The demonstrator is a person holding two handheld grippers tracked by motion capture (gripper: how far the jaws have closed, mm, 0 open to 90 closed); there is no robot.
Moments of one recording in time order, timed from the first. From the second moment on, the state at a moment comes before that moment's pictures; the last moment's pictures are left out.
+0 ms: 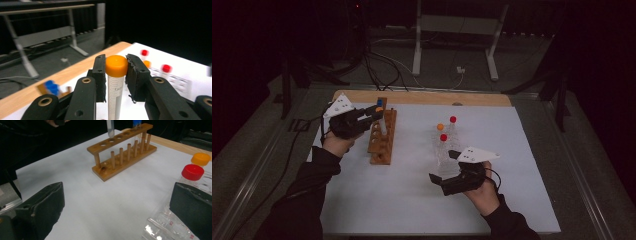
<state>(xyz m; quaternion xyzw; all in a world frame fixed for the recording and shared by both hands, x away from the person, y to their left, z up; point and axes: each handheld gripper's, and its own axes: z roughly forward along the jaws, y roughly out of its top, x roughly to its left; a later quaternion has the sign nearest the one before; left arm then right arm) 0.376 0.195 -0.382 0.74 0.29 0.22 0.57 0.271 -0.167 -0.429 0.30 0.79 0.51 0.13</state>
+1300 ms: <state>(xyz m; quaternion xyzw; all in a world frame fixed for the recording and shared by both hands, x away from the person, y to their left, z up) 0.428 0.199 -0.426 0.68 0.40 0.29 0.54 0.273 -0.171 -0.431 0.30 0.79 0.51 0.12</state>
